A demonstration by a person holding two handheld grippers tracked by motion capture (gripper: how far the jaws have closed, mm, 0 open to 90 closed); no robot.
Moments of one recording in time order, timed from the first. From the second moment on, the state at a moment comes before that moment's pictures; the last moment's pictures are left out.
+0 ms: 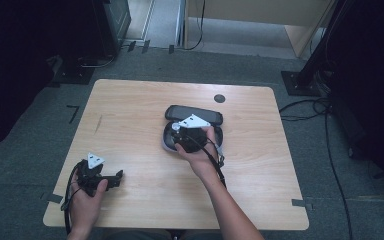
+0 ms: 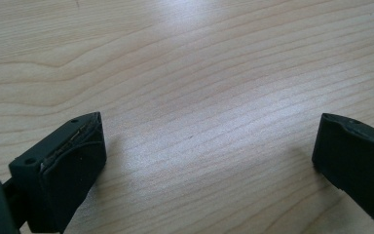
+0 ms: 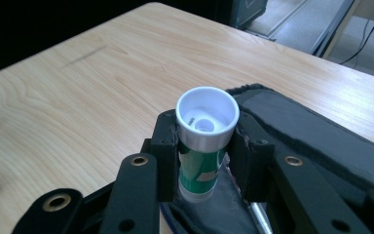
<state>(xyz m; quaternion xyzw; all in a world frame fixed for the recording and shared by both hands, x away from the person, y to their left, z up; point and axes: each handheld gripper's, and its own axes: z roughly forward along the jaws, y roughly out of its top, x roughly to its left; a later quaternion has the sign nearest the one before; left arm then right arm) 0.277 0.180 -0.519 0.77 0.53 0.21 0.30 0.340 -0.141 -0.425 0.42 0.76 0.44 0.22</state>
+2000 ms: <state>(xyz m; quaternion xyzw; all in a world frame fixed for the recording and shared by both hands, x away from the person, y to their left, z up) 0.277 0.180 -0.519 0.77 0.53 0.21 0.30 0.344 -0.186 -0.480 0.45 0.78 0.42 0.15</state>
